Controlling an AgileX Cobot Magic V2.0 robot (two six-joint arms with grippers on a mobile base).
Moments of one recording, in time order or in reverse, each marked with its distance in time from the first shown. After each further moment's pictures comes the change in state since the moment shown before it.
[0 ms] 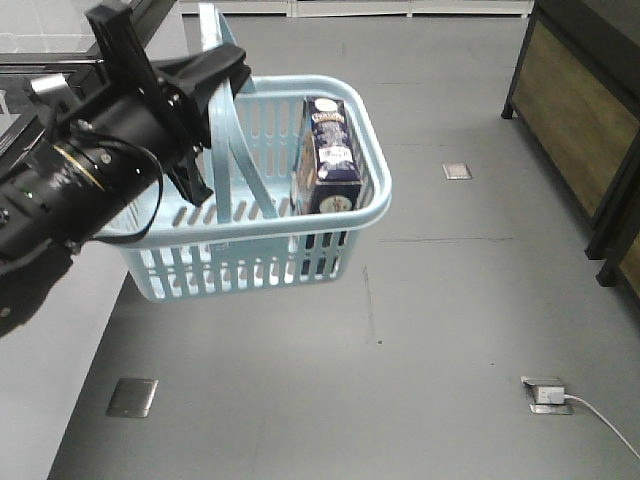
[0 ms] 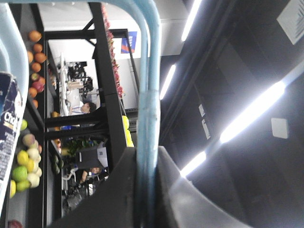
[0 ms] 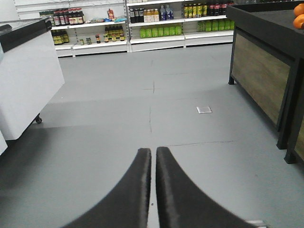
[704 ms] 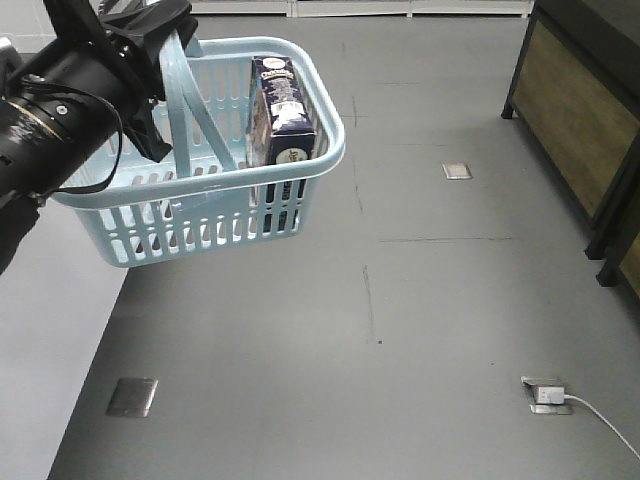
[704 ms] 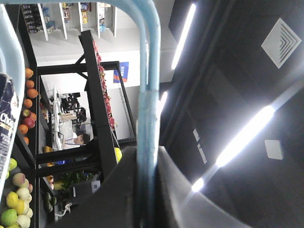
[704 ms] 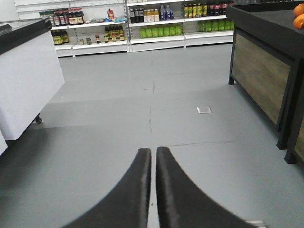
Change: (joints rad) left arm 0.103 0.001 -0.096 0.003 0.046 0.014; right arm 0.000 0.000 0.000 0.000 0.000 0.000
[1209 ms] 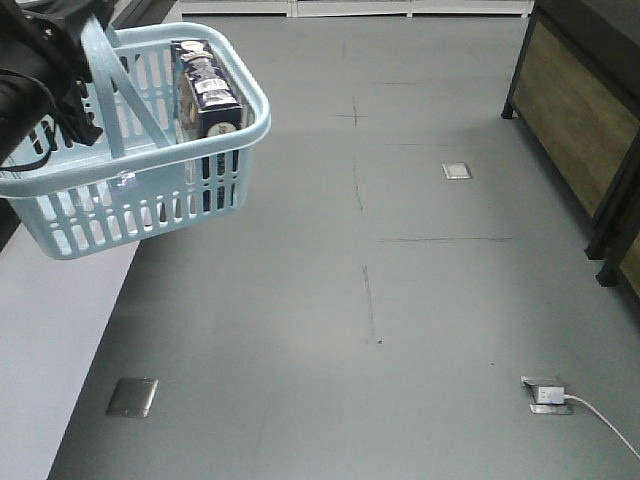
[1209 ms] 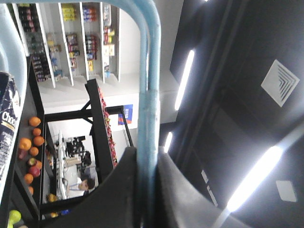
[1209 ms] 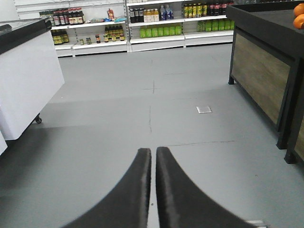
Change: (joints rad) left arm 0.157 -0.011 0.000 -0.009 0.019 0.001; right arm 0.000 0.000 0.000 0.000 0.000 0.000
